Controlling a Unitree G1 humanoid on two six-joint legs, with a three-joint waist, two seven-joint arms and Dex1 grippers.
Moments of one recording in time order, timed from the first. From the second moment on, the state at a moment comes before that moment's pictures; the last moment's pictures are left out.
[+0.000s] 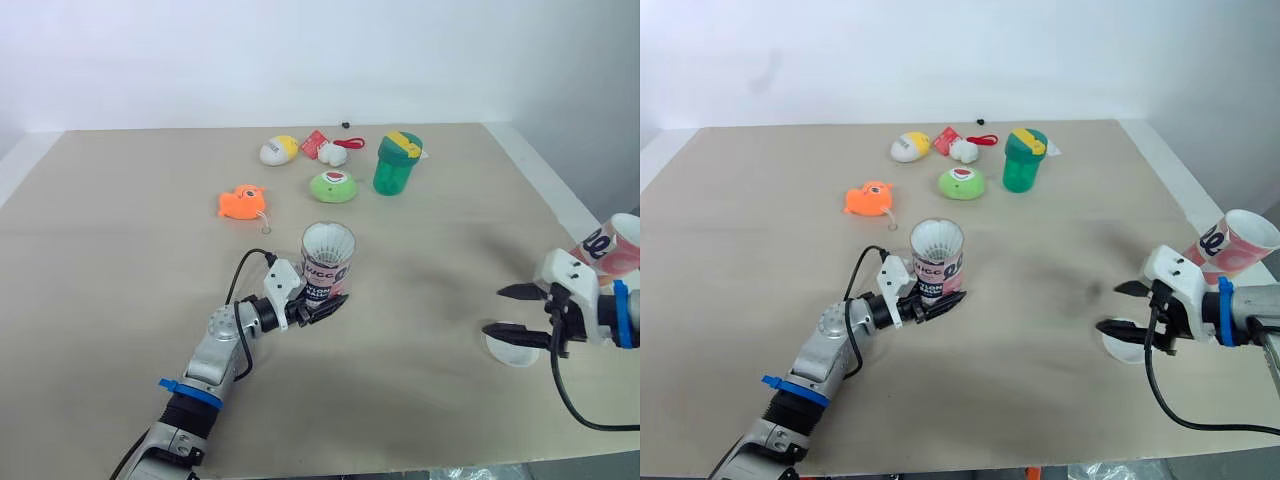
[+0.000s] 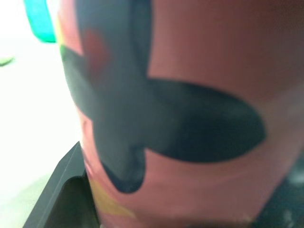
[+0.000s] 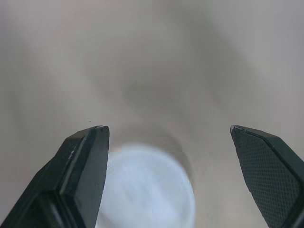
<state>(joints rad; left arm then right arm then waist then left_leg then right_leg) -0.34 0.13 -0.21 0.21 -0.18 -0.02 -0.79 -0.05 -1.12 -0.26 0.04 0.29 0.41 1.23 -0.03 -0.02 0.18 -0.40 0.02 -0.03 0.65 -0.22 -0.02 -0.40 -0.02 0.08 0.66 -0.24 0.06</state>
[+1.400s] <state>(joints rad) -0.37 0.13 -0.23 0.25 -0.19 0.02 -0.84 -1.04 -0.70 0.26 -0.22 0.34 0.62 1.14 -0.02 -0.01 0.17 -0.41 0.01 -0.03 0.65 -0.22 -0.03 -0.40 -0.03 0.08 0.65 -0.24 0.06</state>
